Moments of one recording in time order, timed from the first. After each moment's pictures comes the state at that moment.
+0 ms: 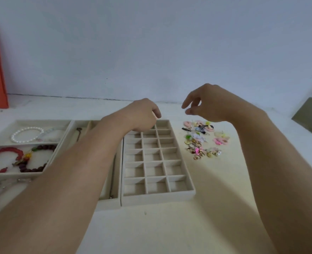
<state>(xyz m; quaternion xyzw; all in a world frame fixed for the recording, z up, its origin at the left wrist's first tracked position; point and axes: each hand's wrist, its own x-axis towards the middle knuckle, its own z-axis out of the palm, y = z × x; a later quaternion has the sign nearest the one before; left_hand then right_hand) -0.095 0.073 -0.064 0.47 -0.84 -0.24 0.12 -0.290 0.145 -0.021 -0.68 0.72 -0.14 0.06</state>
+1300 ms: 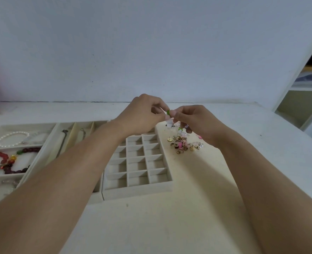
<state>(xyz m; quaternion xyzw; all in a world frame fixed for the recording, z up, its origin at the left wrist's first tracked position) -0.128 0.106 -0.069 0.35 -0.84 -0.31 0.29 -0.315 0.175 -0.085 -0.58 0.64 -0.42 0.30</state>
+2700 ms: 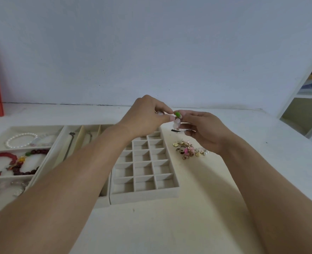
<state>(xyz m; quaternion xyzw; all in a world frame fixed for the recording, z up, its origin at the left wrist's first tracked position) -0.124 0.098 -0.067 0.36 -0.83 -0.29 0.32 -0.308 0.174 -0.087 -0.46 0.56 -0.52 0.45</state>
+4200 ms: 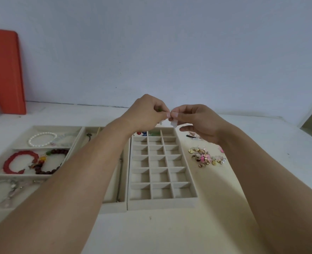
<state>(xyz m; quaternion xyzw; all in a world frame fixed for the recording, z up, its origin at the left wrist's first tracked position) -0.090 0.076 -0.054 0.40 -0.81 -0.31 0.29 -0.282 0.125 -0.067 -0.57 0.55 -0.43 0.44</state>
